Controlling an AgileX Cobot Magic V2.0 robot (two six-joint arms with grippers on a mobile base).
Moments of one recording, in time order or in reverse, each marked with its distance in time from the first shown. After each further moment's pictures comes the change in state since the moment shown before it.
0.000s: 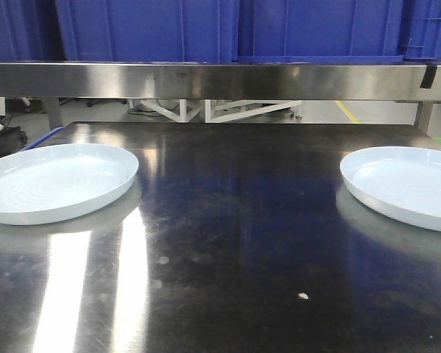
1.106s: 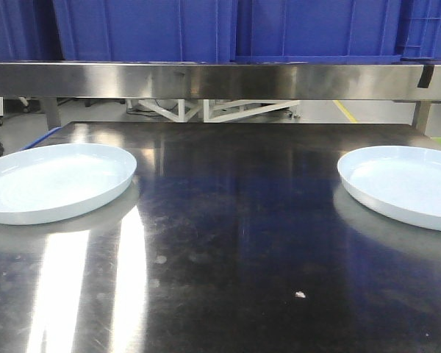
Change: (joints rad) left arm -0.025 0.036 -0.002 -0.031 0.024 -0.044; right arm 0.000 0.629 -0.315 -0.012 0.029 -0.003
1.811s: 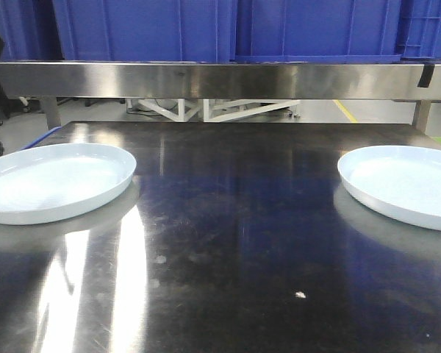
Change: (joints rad) left arm 0.000 0.471 -0.012 -0.014 -0.114 -0.057; right arm 0.000 0.002 0.000 0.002 0.027 0.000
